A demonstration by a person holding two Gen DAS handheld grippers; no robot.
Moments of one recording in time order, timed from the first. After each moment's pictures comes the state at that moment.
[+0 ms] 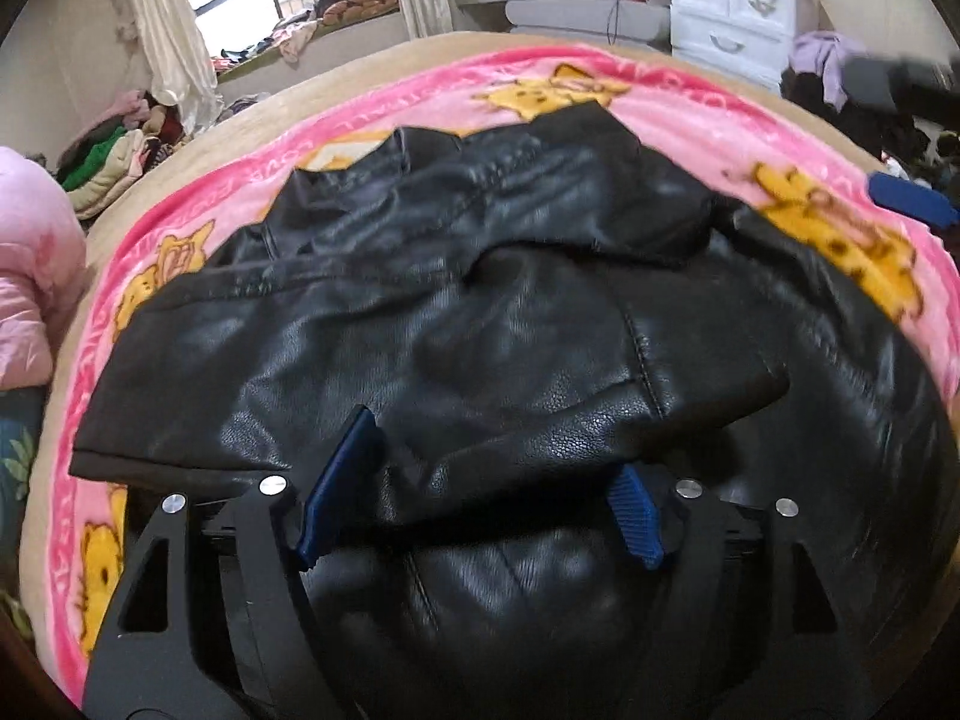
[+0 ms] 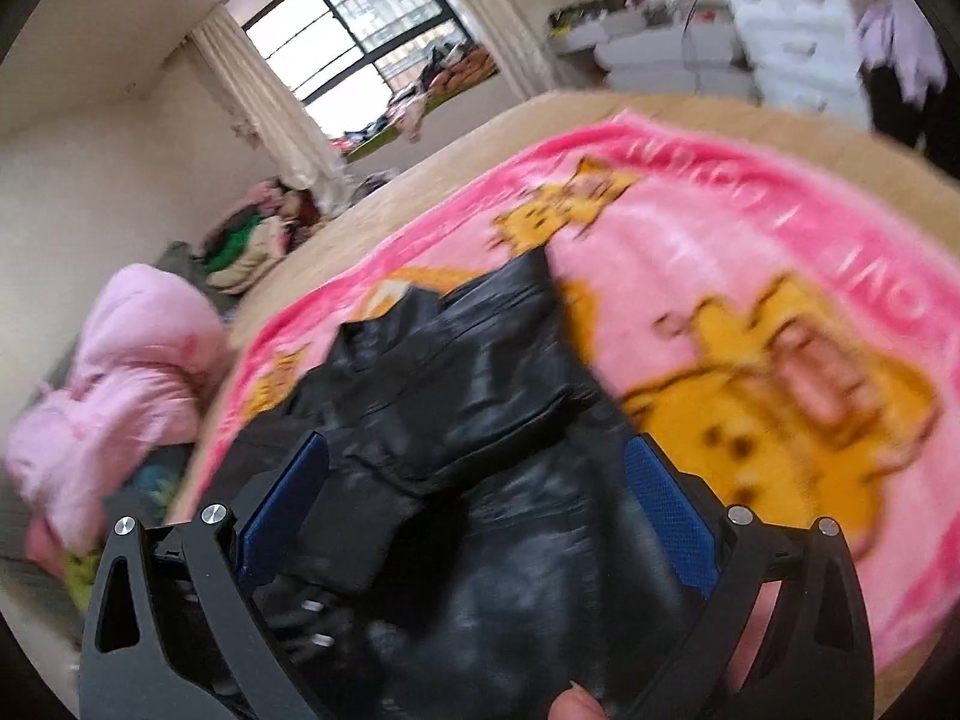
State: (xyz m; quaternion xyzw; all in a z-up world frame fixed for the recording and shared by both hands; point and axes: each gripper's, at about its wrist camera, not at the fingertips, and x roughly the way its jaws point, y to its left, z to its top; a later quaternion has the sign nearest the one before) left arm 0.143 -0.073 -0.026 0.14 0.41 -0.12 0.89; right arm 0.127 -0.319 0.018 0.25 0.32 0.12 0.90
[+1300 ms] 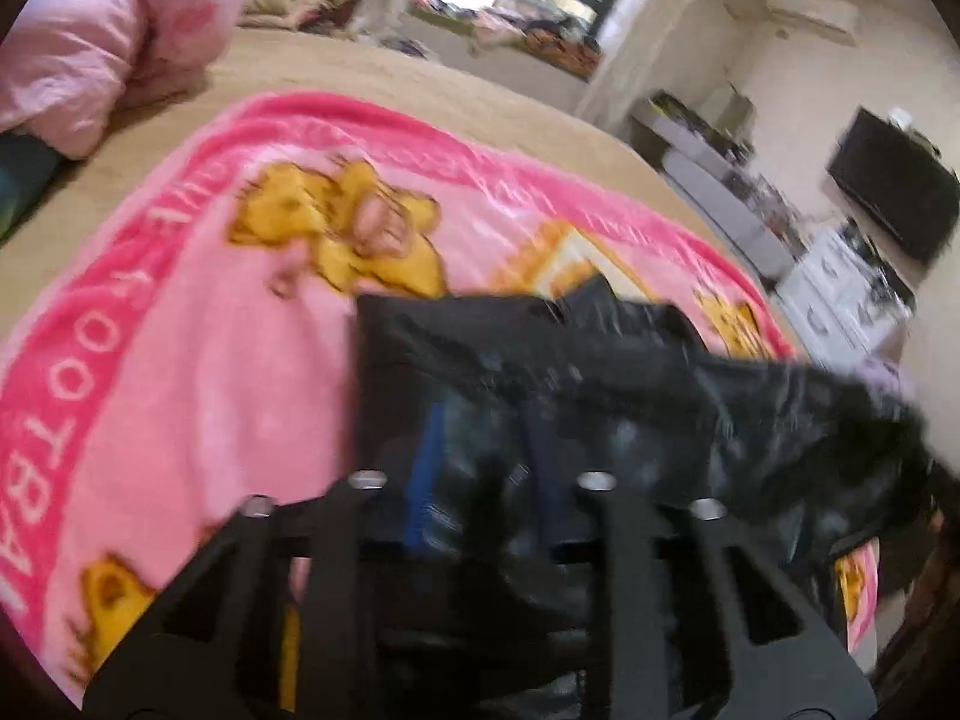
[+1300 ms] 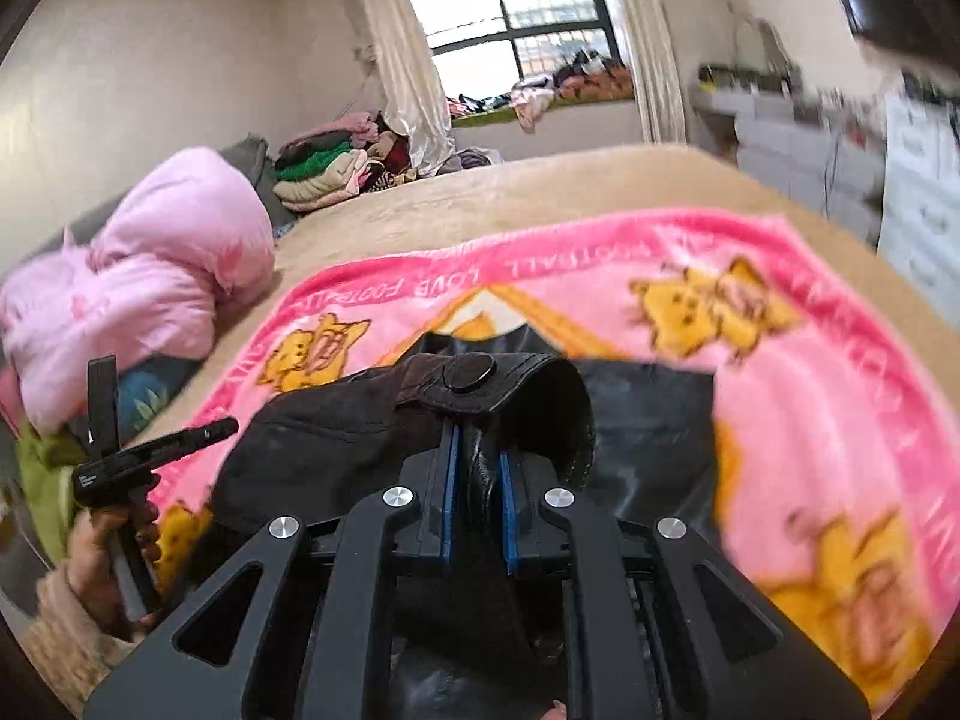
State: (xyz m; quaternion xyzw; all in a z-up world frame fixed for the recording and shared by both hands) left arm 0.245 0.168 0.003 -0.18 0.37 -0.06 0.91; right arm 0.204 -0.219 0.086 0.06 0.28 0.19 0.94
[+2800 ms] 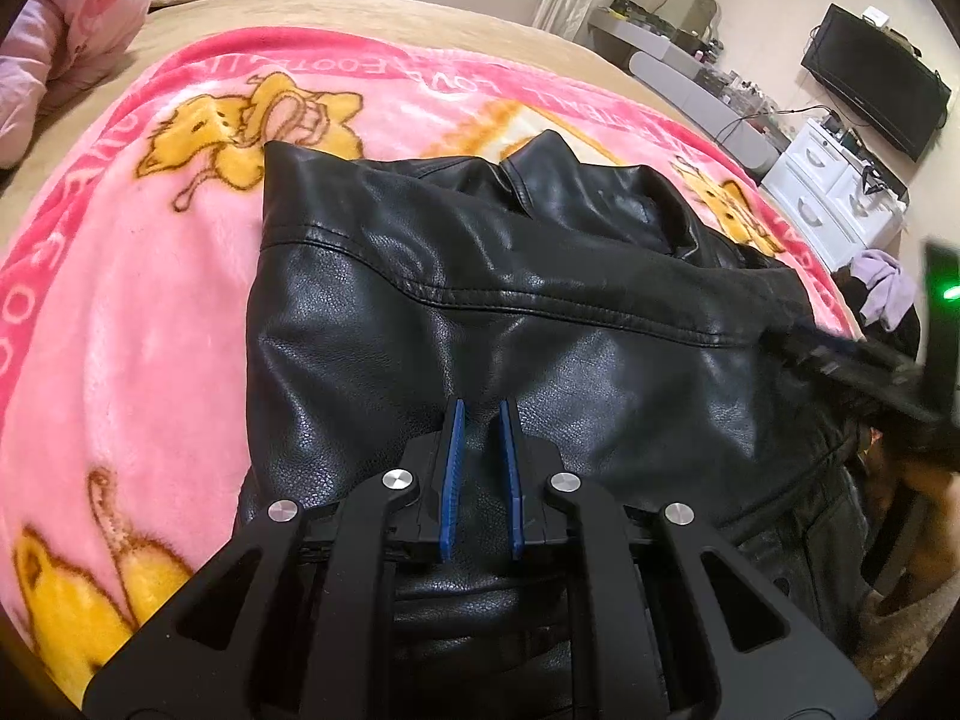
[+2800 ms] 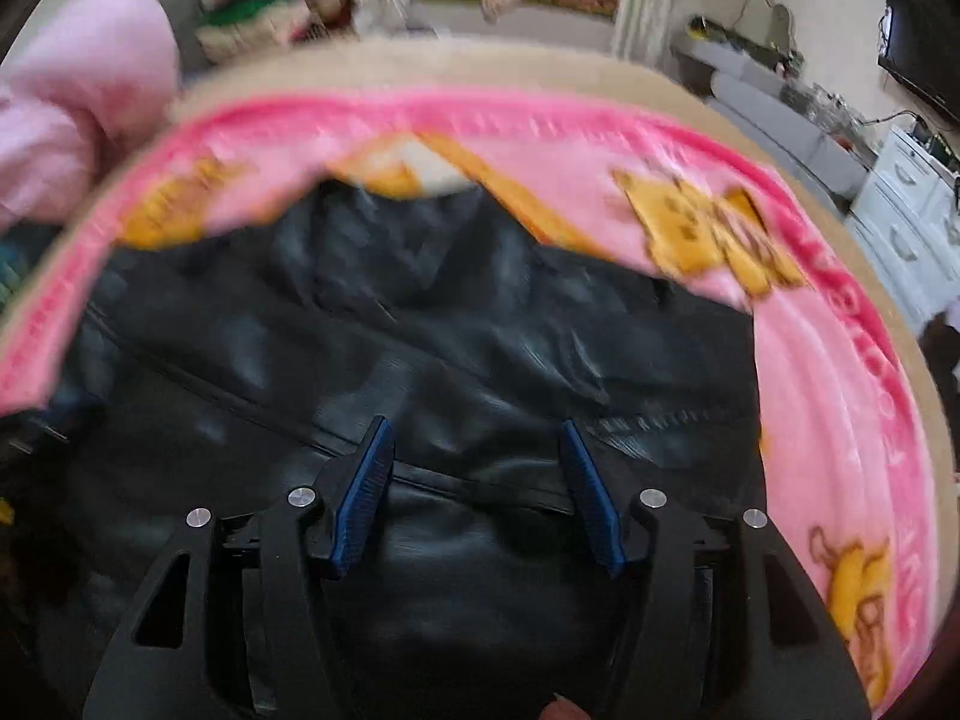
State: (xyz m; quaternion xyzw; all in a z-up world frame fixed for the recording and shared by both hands) left arm 0.252 0.123 -0.041 -0.12 0.44 -0.10 0.88; right arm 0.302 -0.162 -0.028 -0.08 0.44 0.08 0.89
